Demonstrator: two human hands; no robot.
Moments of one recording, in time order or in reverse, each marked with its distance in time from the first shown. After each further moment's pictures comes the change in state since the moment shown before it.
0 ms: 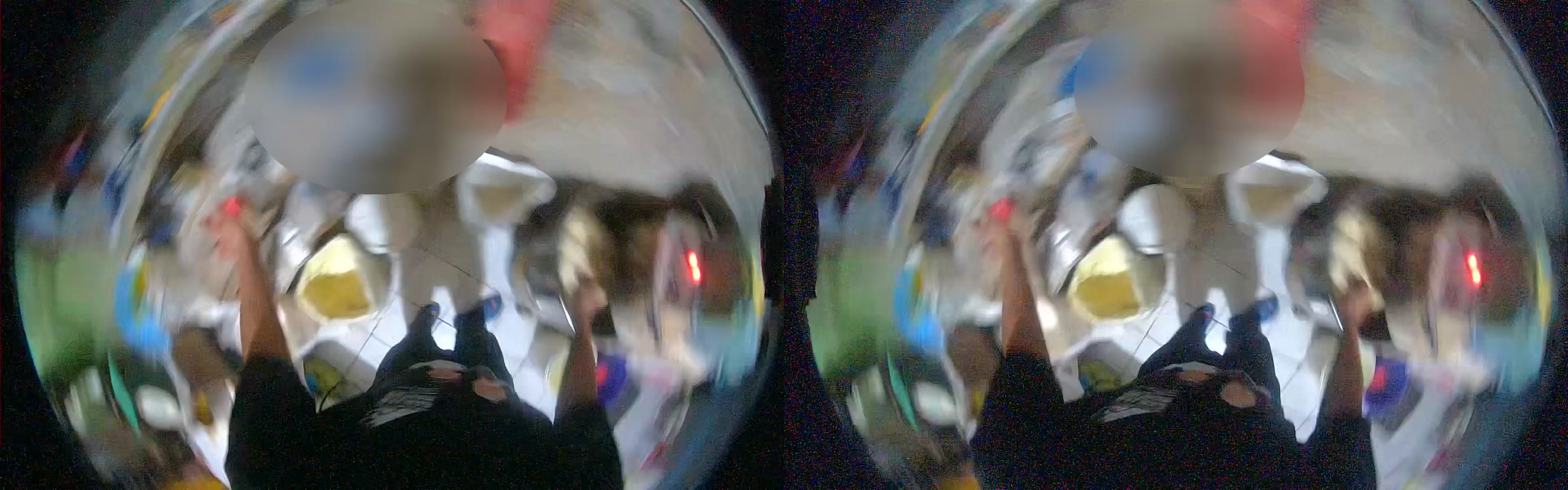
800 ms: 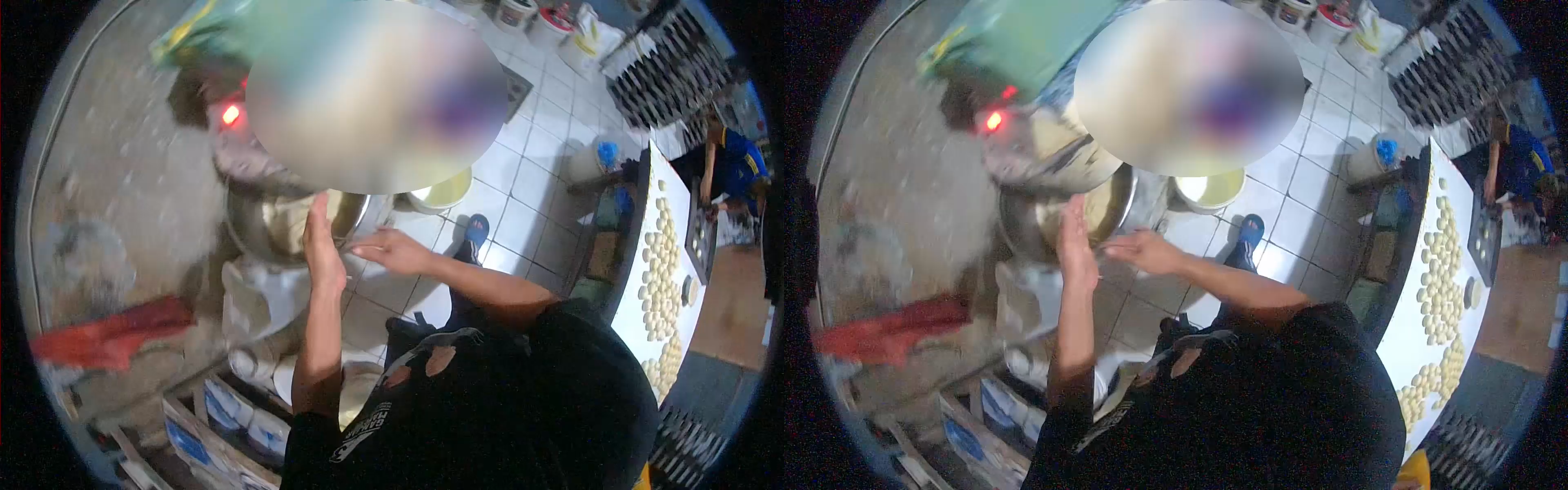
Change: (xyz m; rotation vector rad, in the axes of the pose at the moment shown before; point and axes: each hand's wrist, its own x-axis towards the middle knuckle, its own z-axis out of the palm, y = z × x) left_hand -0.798 0.322 0.213 -0.270 -2.224 -0.031; right_hand -0.264 0.027 -0.203 0.001 0.309 0.056
